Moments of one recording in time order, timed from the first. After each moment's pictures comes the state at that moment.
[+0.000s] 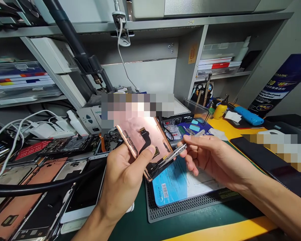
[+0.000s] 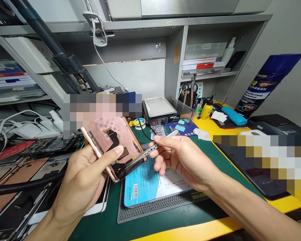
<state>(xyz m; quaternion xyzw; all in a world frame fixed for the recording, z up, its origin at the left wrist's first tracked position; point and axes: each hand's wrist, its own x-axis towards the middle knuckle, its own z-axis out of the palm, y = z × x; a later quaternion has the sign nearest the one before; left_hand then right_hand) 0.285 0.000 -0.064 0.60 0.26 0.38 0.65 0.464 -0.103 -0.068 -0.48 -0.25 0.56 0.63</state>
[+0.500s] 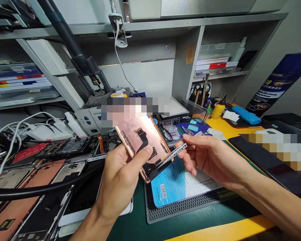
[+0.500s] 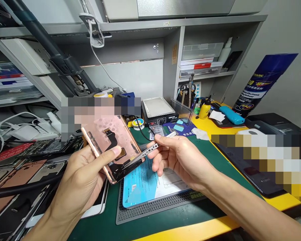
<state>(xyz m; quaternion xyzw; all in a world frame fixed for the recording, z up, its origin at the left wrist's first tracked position) 0.286 0.002 -0.062 0.59 0.26 0.37 0.67 0.464 -0.102 -0.069 -0.45 -0.23 0.57 0.64</state>
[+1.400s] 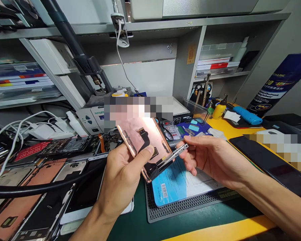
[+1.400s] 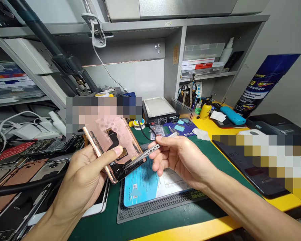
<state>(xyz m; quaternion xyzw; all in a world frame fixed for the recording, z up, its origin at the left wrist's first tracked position) 0.286 0.004 -0.065 0.60 0.27 0.38 0.65 0.462 -0.100 -0.064 -0.44 -0.19 0.59 0.65</state>
